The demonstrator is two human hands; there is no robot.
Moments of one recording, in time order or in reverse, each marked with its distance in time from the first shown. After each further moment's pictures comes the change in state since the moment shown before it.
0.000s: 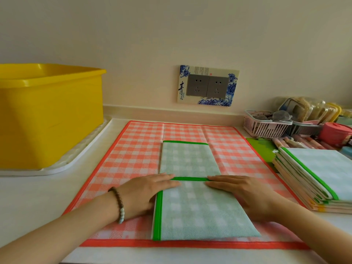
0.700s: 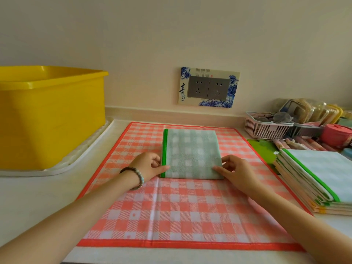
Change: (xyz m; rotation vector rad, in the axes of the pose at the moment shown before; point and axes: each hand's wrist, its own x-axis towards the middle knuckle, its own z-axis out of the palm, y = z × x) left_hand 0.051 -0.034 -0.004 -0.521 0.321 -0.505; right_hand 0.055 0.015 0.015 0.753 0.531 0.541
